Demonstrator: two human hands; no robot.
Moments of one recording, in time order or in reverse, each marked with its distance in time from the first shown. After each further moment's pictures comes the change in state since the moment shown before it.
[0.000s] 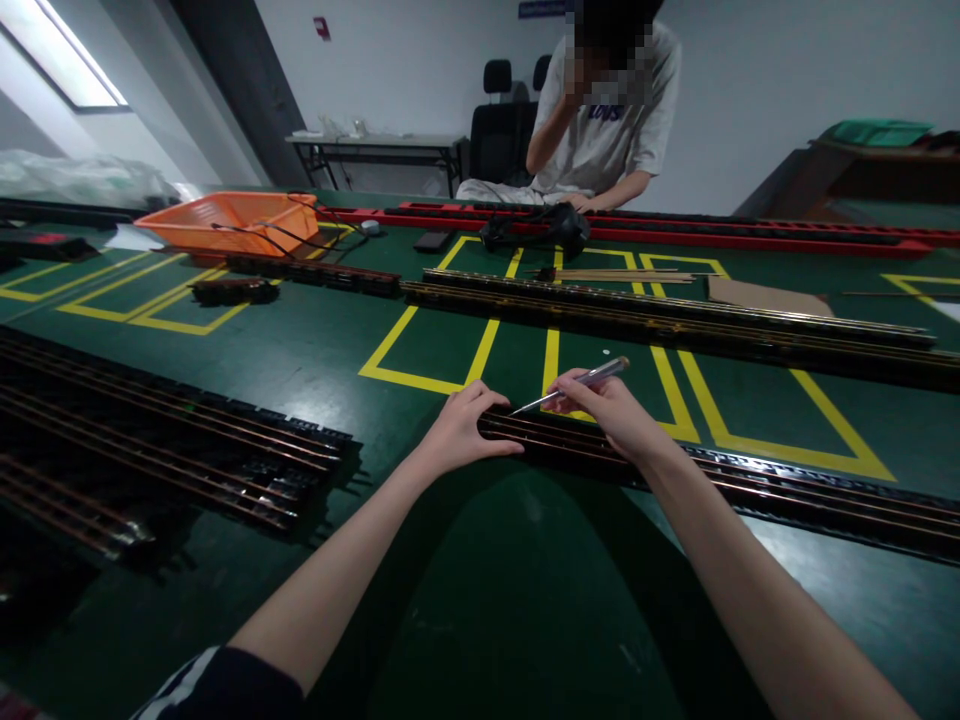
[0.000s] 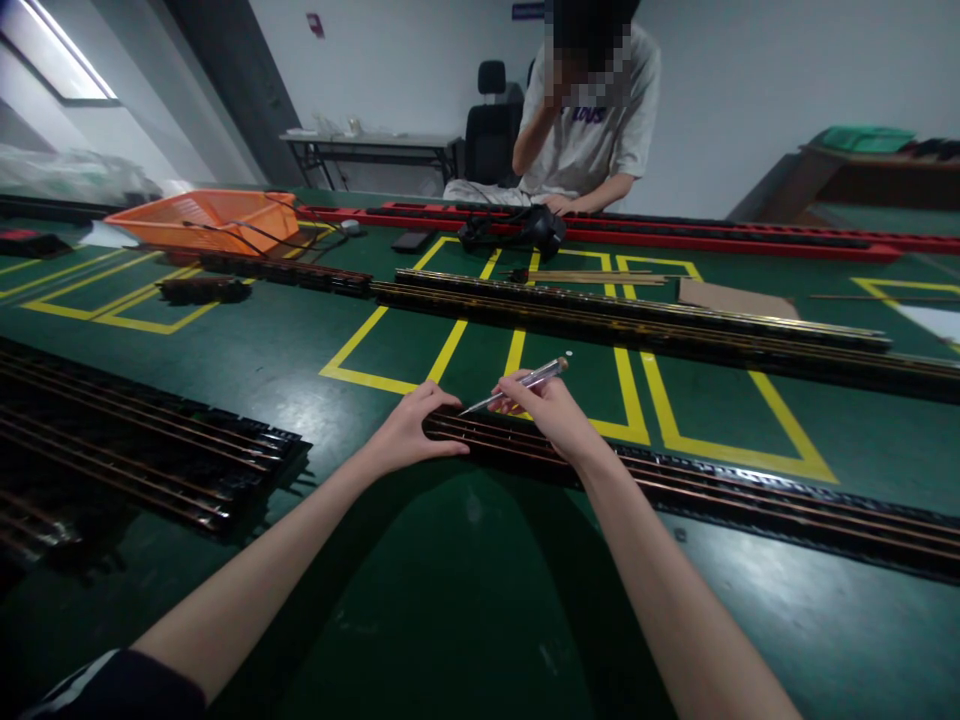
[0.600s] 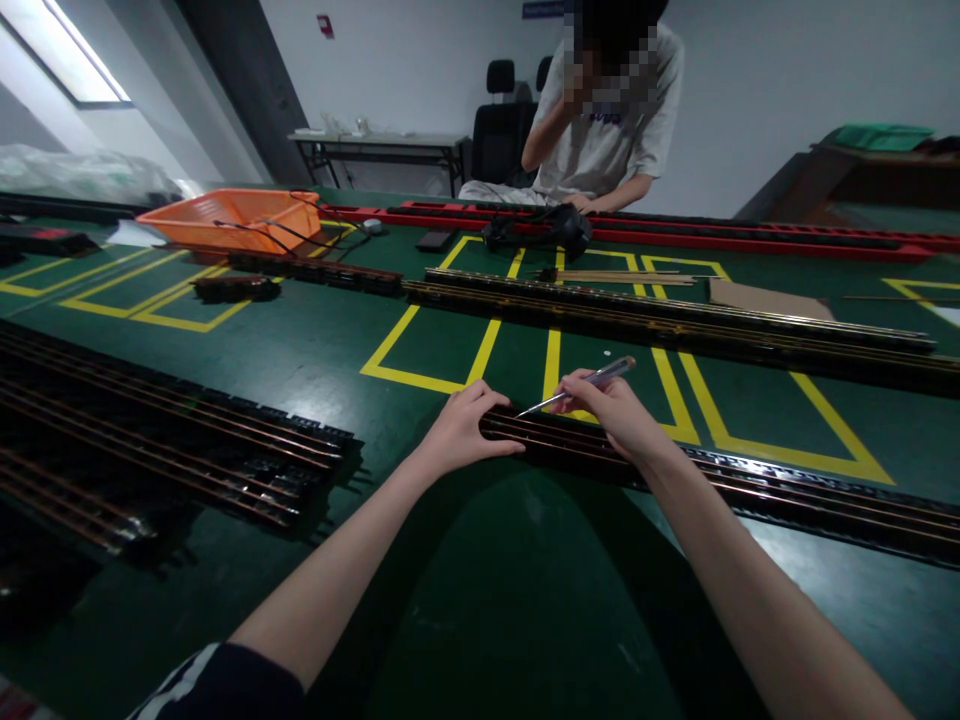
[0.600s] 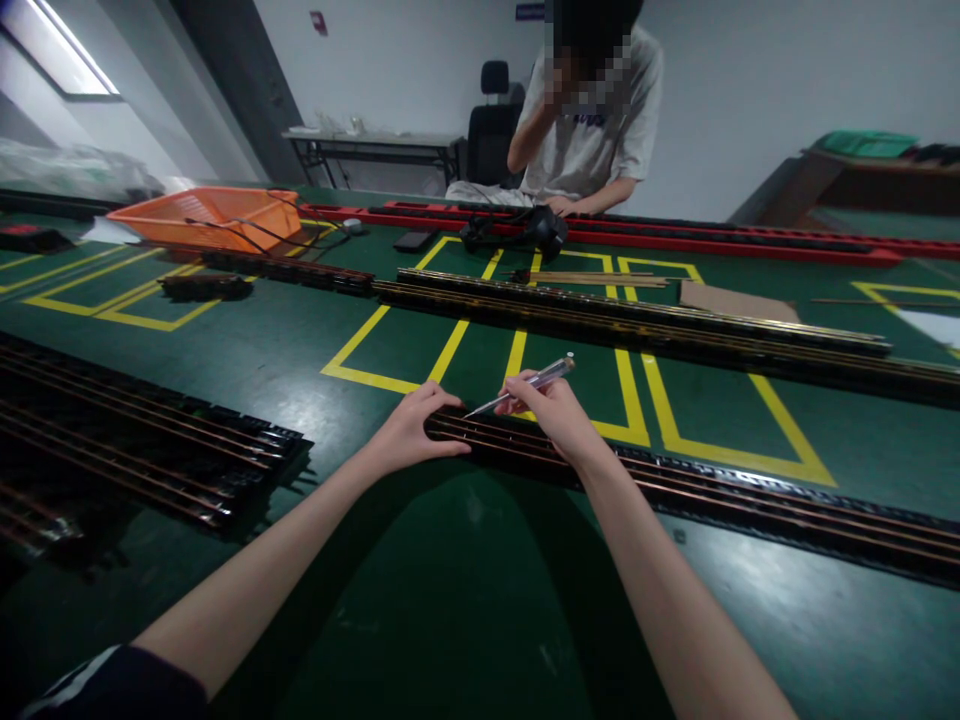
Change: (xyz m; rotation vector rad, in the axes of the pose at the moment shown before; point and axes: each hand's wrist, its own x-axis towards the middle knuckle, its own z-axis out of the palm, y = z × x) left_hand 0.000 -0.001 0.002 0.028 0.027 0.035; right_hand 0.001 0.003 -0.001 0.016 0.006 -0.036
